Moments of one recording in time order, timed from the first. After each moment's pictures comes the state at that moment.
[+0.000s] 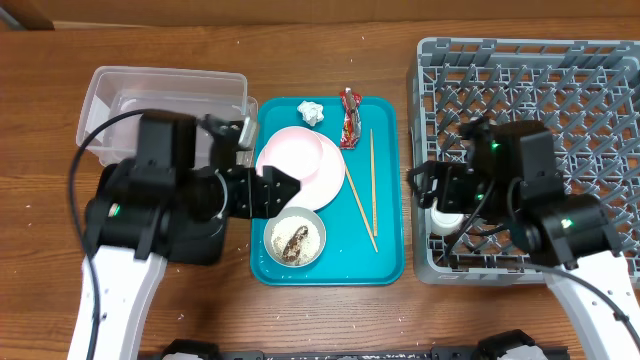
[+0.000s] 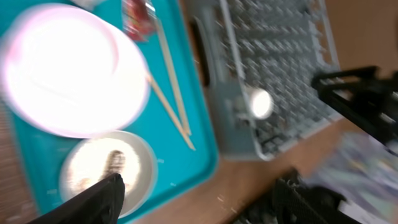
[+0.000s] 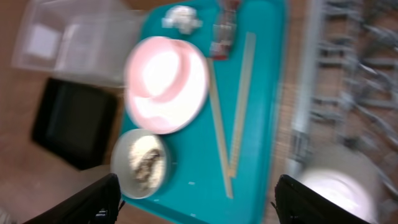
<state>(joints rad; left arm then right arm) -0.15 1.15 1.25 -1.04 0.59 -0.24 0.29 1.12 1.14 -0.90 -0.32 0.35</state>
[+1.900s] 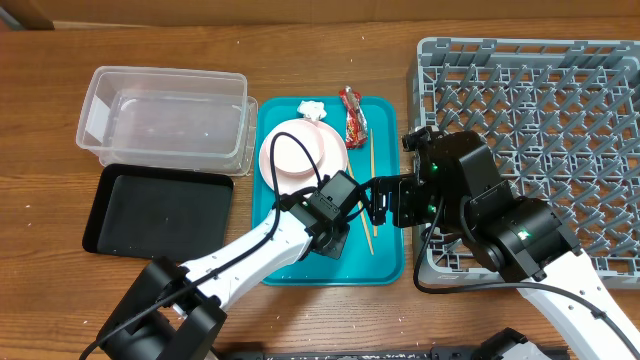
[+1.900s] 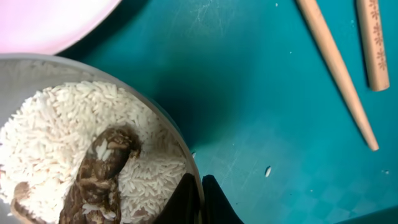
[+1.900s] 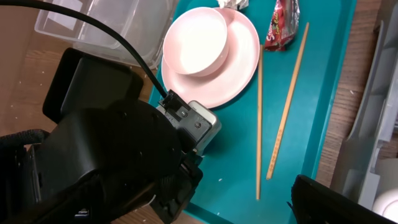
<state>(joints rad) -0.76 1.66 0.97 -0.68 -0.07 -0.39 0.54 1.15 1.14 -0.84 -0.20 0.46</state>
